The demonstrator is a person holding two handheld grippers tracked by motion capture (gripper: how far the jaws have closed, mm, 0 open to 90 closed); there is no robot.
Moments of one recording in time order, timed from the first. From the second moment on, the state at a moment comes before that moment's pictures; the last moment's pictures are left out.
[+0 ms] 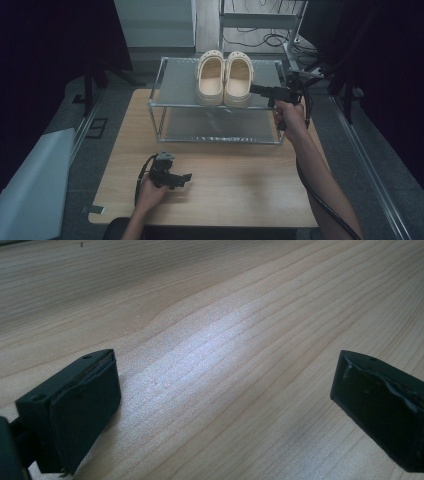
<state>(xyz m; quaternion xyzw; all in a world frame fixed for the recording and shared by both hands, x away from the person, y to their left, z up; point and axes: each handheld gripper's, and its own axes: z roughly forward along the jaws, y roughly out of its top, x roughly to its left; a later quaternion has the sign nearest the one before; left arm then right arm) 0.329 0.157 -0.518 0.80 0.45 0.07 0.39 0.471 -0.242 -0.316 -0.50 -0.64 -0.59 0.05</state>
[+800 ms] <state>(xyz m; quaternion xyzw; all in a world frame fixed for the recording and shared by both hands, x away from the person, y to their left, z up) 0.328 0.158 -0.519 0.80 0.45 0.07 0.39 0.429 -0.270 -0.344 -0.47 -0.64 -0.60 0.11</state>
